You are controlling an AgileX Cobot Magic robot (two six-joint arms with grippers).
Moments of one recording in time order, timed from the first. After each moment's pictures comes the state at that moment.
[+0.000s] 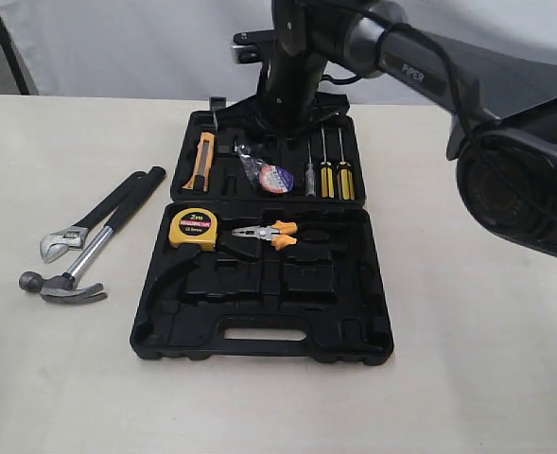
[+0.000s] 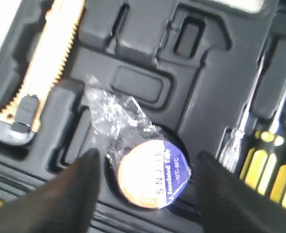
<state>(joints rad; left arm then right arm) -0.40 1.30 -0.96 0.82 0.66 -0.60 0.42 2.44 -2.25 -0.05 1.06 0.23</state>
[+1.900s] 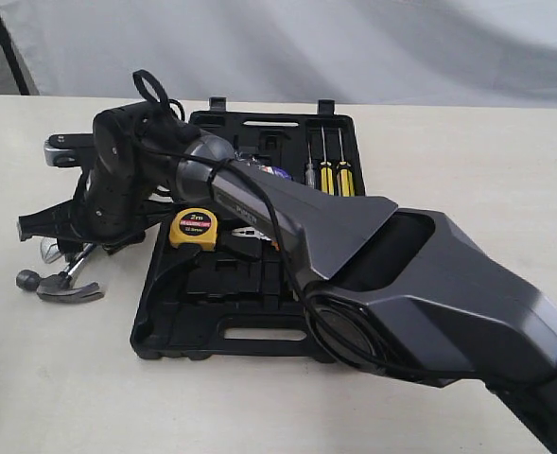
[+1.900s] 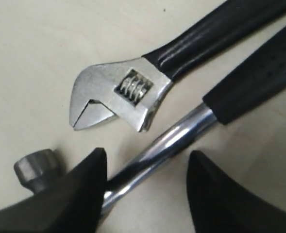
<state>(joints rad) -0.40 1.30 -0.96 0.82 0.66 -0.60 0.76 2.74 -2.56 0.23 1.01 0.30</state>
